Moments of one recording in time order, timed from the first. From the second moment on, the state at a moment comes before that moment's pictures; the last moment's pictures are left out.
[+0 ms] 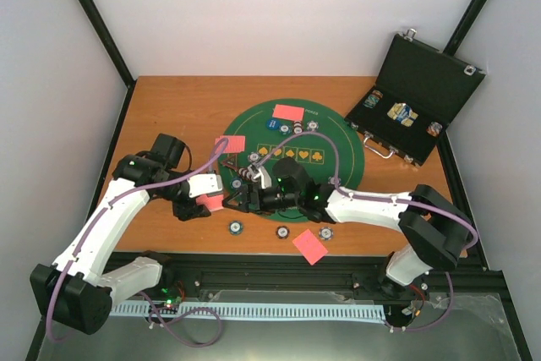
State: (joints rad) left arm -0.30 1.06 0.99 -1.23 0.39 0.95; right arm 0.99 1.54 0.82 0.28 -0.56 1.00
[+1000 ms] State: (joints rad) left arm -0.30 1.04 1.01 -1.26 0.39 0.95; right arm 1.02 1.82 1.02 0.49 -0.66 1.10
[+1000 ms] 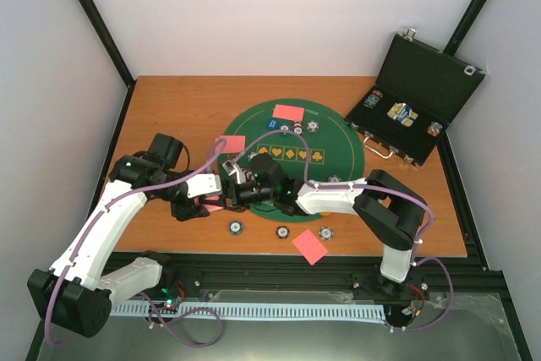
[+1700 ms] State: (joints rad) left arm -0.30 1.03 1.01 -1.27 0.36 0.95; right arm 0.94 1.80 1.02 0.39 -0.74 1.03
